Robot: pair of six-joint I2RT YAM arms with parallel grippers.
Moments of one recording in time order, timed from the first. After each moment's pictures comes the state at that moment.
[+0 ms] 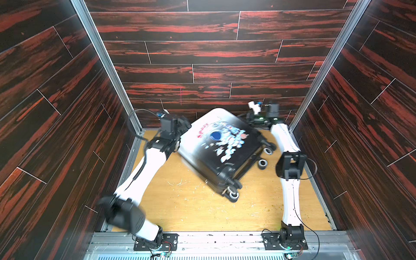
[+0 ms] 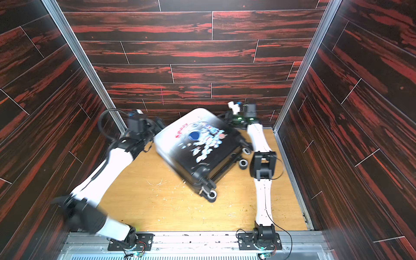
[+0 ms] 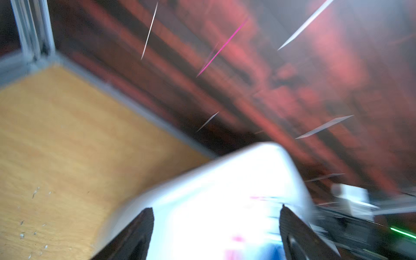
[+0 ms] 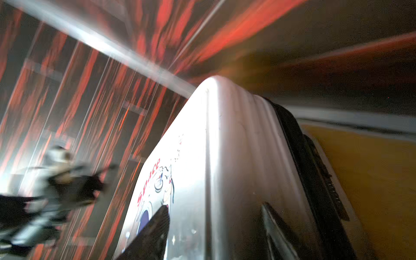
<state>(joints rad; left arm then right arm) -0.31 1.41 1.45 -0.33 -0.21 -0.79 0.16 2.52 2.51 -0.54 -1.10 0.48</state>
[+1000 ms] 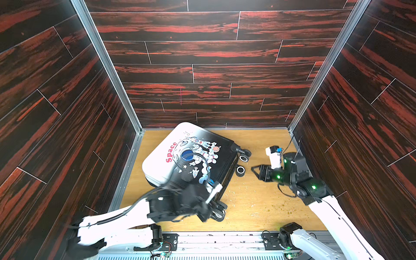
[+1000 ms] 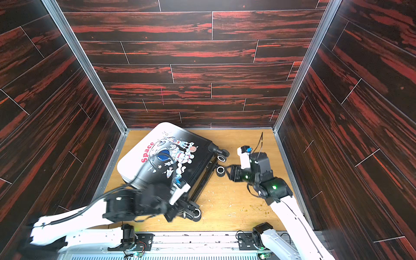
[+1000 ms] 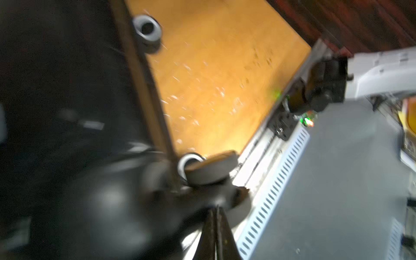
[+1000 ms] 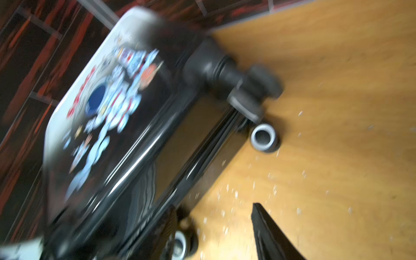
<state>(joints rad) -1.28 1.05 1.05 -0.83 -0.02 -0.45 0.42 0.85 0.97 -0.75 -0.30 0.39</state>
